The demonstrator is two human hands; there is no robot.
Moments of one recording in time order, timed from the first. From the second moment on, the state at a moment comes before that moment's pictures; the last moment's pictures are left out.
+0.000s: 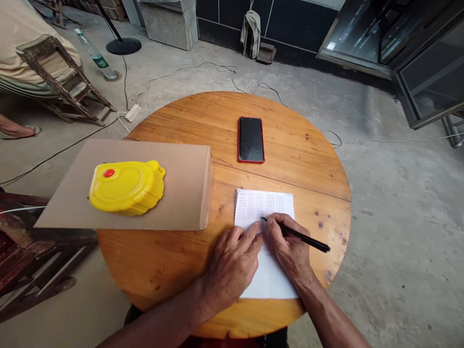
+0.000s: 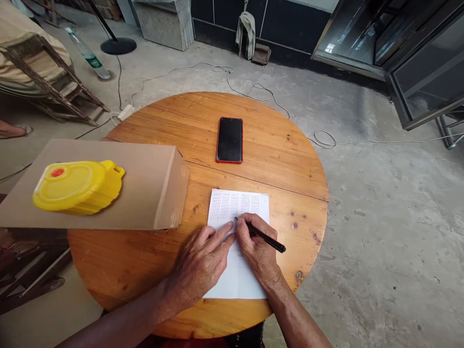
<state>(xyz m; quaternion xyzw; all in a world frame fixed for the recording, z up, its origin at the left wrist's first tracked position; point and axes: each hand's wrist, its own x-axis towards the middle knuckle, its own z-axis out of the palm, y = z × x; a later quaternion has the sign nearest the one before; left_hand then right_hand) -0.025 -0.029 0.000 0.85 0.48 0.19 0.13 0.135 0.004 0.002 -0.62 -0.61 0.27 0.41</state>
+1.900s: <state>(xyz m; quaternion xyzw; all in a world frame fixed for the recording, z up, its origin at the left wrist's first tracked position) -0.025 -0.029 -0.001 0.85 0.47 0.19 0.14 0.142 0.001 -0.002 -0.62 -0.51 0.35 0.49</state>
